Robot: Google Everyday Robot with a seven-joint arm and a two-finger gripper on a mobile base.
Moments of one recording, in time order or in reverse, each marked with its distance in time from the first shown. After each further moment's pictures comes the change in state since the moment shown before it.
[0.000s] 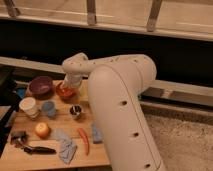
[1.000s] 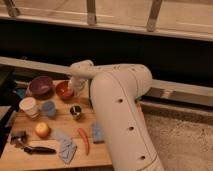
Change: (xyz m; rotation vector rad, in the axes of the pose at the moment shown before) arm -0.003 -0.004 0.049 -0.077 0.074 0.070
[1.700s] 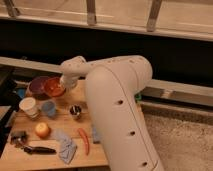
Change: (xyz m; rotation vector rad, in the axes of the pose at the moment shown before) arm 0.022 0.058 -0.047 -0.044 -0.086 -0.089
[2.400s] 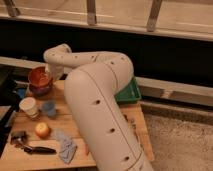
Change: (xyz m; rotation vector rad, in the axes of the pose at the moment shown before) arm -0.025 0.096 0.012 -0.071 -0.035 -0.174
